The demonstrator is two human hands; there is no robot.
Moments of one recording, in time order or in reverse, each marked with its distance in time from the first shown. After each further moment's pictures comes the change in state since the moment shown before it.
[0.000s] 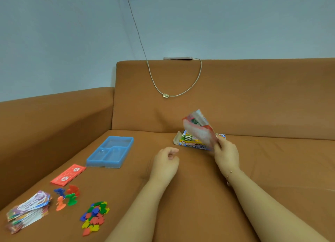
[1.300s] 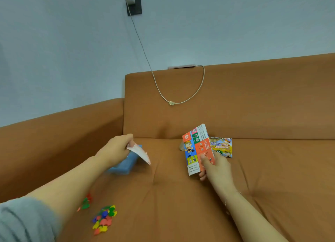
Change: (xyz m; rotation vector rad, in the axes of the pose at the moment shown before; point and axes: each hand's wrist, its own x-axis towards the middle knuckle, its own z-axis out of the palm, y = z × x) left_hand 0.043 0.001 -0.163 0.866 -0.049 0.285; right_hand -0.054 -0.053 -0.011 0.526 -0.216 0.262
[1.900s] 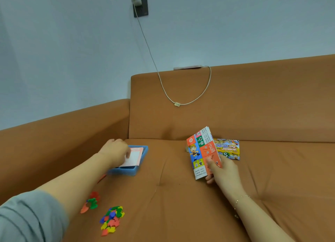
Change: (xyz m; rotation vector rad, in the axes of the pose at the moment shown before) left_hand 0.008 -0.022 -0.004 0.603 -0.308 -0.037; right_hand -0.001 -0.001 -0.001 -0.064 -0.021 -0.002
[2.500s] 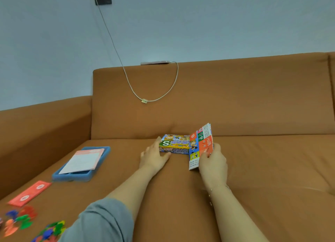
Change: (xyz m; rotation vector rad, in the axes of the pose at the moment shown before) left_hand 0.091 0.226 0.020 -0.915 0.244 -0.047; right_hand 0.030 0.020 -0.049 -0.257 0.354 0.090
